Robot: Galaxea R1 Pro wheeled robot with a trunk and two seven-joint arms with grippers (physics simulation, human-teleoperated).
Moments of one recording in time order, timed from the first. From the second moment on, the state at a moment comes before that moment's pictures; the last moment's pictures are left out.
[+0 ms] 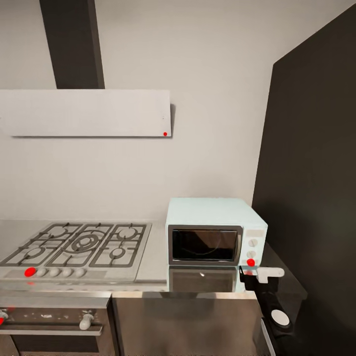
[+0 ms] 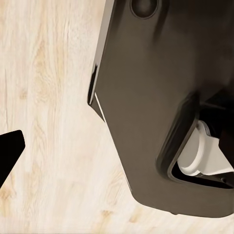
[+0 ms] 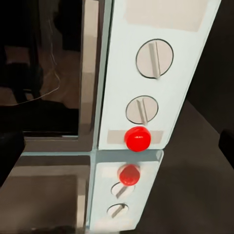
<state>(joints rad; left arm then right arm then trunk) 0.04 0.06 0.29 -0.03 -0.03 0.15 -0.03 -0.21 0.05 -0.18 -1.18 0.23 0.02 -0.04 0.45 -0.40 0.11</state>
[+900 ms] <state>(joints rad) 0.04 0.07 0.29 -0.03 -0.03 0.15 -0.03 -0.21 0.05 -0.18 -1.09 0.14 0.02 -0.03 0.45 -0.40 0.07</state>
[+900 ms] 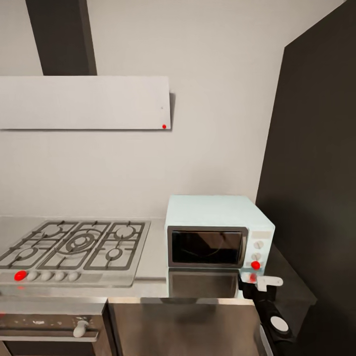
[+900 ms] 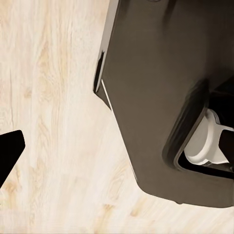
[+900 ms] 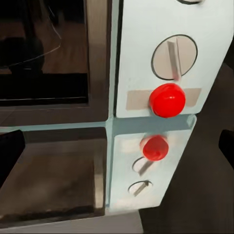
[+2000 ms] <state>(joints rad) 0.04 0.07 0.29 -0.03 -0.03 0.15 -0.03 -0.21 0.04 -0.29 -0.95 0.14 -0.12 -0.03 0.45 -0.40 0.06</state>
